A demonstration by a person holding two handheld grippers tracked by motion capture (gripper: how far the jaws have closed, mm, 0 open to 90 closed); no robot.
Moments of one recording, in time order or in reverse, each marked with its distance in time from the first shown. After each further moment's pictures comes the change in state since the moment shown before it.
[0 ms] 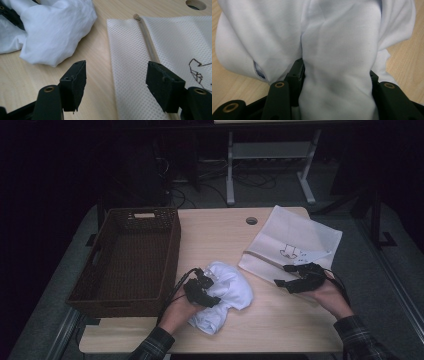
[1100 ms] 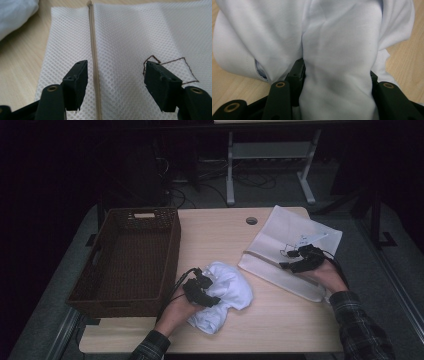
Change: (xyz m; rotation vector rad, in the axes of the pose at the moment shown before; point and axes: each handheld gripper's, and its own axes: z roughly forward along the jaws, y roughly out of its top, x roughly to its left) left arm 0.005 -0.002 0.001 -0.006 -0.030 -0.007; right arm -0.086 -0.008 0.039 0.049 -0.017 0.019
